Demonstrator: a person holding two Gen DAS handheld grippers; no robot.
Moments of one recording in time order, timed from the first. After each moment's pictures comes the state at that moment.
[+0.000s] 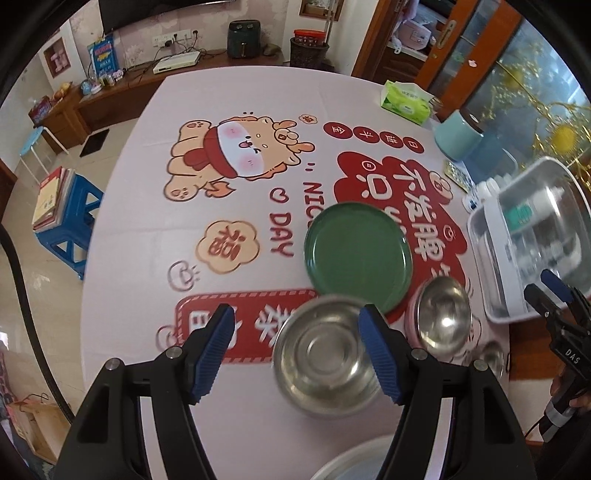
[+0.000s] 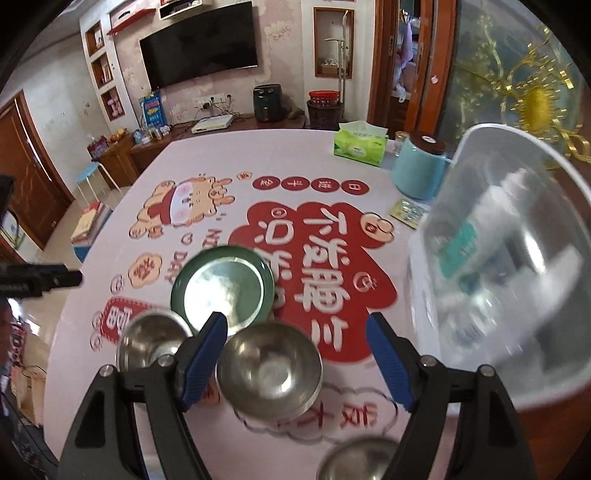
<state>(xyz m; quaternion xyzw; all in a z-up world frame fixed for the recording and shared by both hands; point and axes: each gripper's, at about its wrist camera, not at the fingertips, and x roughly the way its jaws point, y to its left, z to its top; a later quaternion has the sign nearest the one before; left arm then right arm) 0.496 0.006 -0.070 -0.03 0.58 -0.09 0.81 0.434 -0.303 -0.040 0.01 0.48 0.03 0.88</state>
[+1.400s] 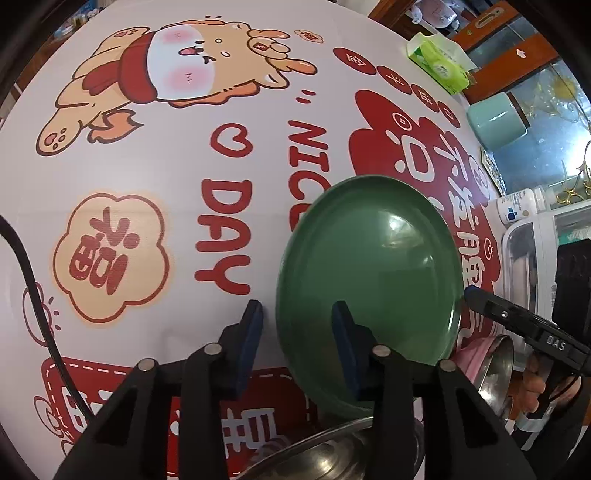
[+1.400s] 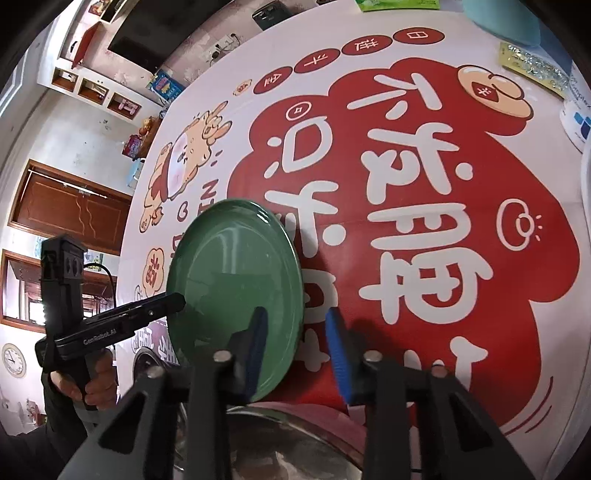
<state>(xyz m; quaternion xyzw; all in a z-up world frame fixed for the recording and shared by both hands) 0.594 -0.039 -0.249 -0.11 0.64 -0.14 0.75 0.550 -0.317 -0.225 0.22 0.61 0.16 0.75</state>
